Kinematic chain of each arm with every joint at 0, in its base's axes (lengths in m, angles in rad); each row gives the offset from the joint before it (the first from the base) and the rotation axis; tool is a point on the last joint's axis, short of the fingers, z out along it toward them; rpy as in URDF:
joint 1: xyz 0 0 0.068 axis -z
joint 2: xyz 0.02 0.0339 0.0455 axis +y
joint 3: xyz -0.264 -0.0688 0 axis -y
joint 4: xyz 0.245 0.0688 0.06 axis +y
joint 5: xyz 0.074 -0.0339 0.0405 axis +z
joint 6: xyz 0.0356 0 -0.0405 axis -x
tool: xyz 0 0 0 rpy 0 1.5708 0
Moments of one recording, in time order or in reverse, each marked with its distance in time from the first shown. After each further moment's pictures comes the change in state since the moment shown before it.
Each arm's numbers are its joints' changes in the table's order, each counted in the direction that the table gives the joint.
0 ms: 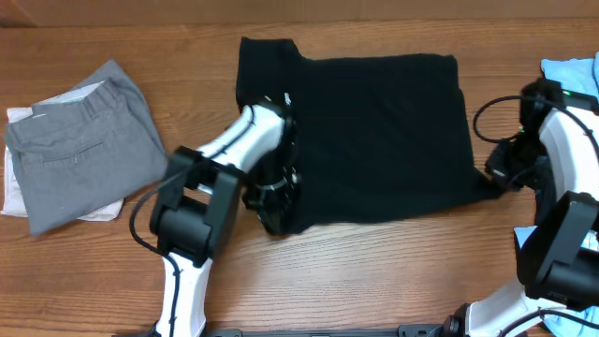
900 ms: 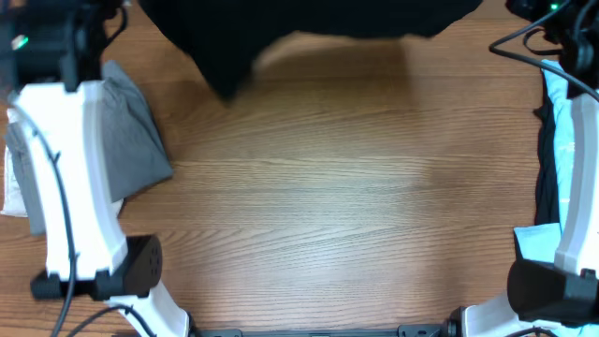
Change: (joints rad) left arm -0.471 -0.298 1.017 -0.475 0.131 0.112; right arm -0.167 -0.111 0.658 -0.464 0.272 0.069
